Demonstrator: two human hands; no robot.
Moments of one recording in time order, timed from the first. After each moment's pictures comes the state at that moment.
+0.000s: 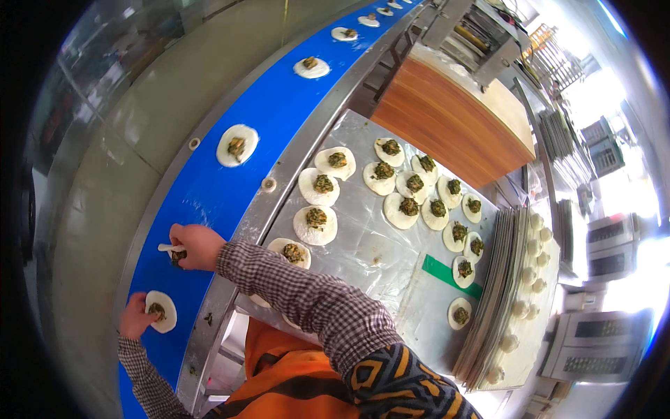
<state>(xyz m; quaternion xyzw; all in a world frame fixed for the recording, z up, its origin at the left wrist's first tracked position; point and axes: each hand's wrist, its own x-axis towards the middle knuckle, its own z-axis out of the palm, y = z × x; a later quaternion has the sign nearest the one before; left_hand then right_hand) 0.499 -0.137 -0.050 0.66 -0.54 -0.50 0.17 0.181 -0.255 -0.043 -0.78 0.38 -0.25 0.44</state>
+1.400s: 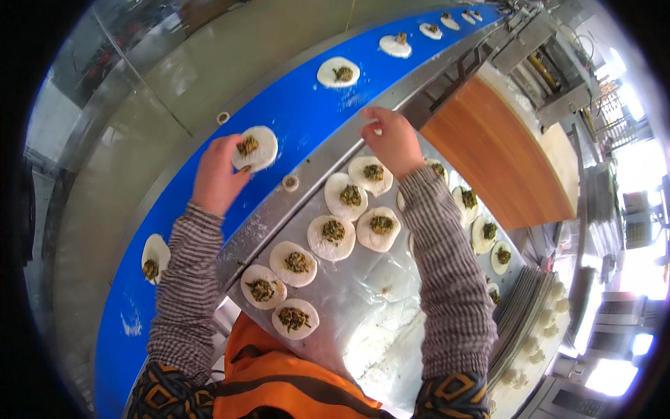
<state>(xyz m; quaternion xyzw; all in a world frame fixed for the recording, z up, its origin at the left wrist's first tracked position) 0.200 -0.310 -0.003 0.57 -0.75 -0.10 0.31 -0.120 -0.362 0.002 -0.73 0.56 -0.32 0.22</state>
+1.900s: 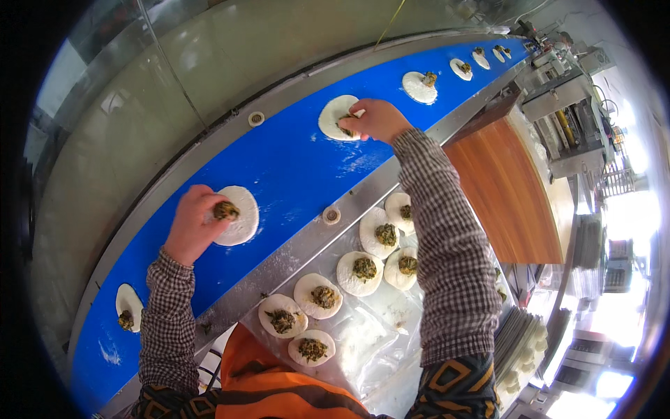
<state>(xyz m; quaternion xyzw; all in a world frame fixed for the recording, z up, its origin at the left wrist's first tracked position) 0.322 -0.281 -0.049 0.63 -0.69 -0.28 0.22 -0.017 -0.506 -0.016 -0.74 0.58 -0.01 0.34</state>
